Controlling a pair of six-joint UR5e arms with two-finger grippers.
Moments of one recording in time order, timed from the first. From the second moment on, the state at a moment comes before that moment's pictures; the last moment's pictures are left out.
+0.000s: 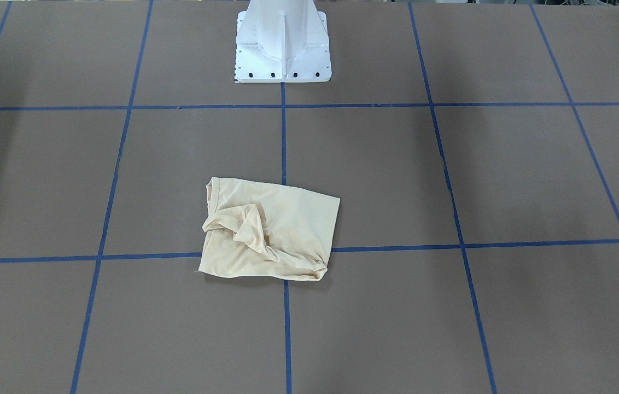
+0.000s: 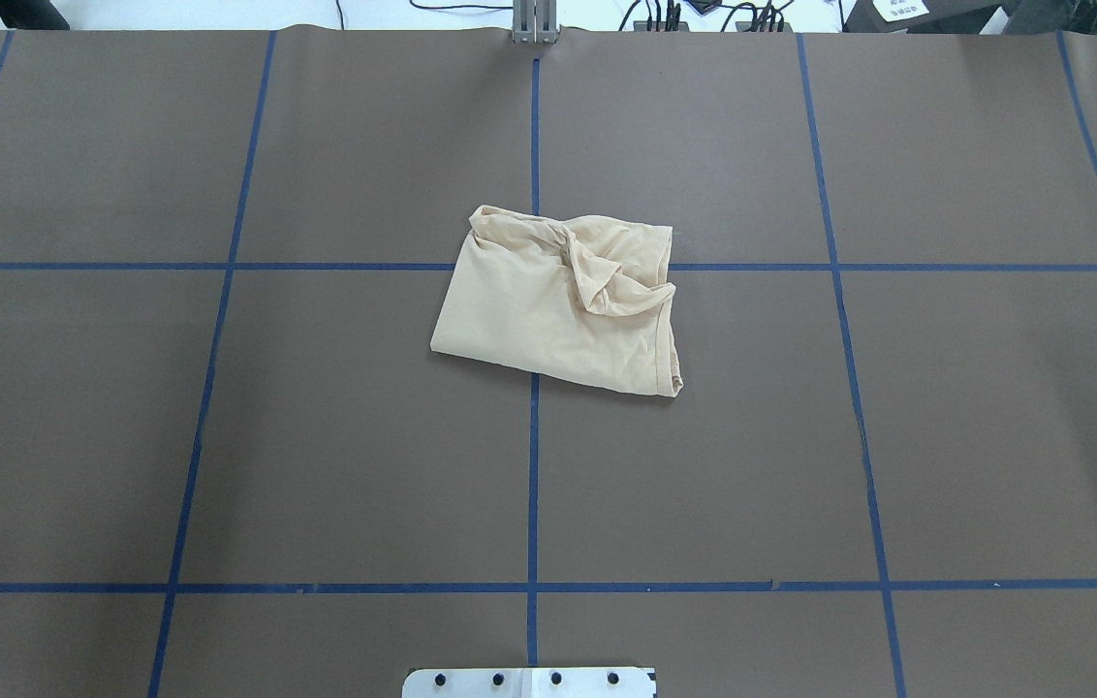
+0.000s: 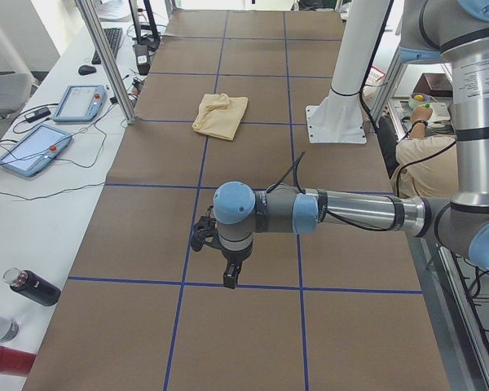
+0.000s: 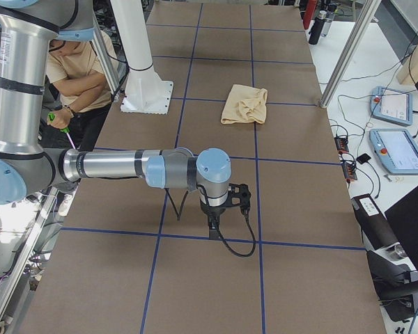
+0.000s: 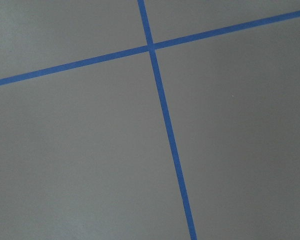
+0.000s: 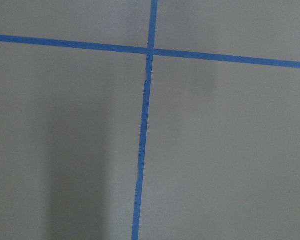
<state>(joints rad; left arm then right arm) -1.60 -1.39 -1.84 -1.48 -2.34 0.25 1.58 -1.77 1.85 -1.63 2.29 -0.07</state>
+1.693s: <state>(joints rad) -1.60 -1.39 -1.84 -1.48 -2.32 0.25 1.58 -1.79 1.85 -1.63 2.28 -0.07</state>
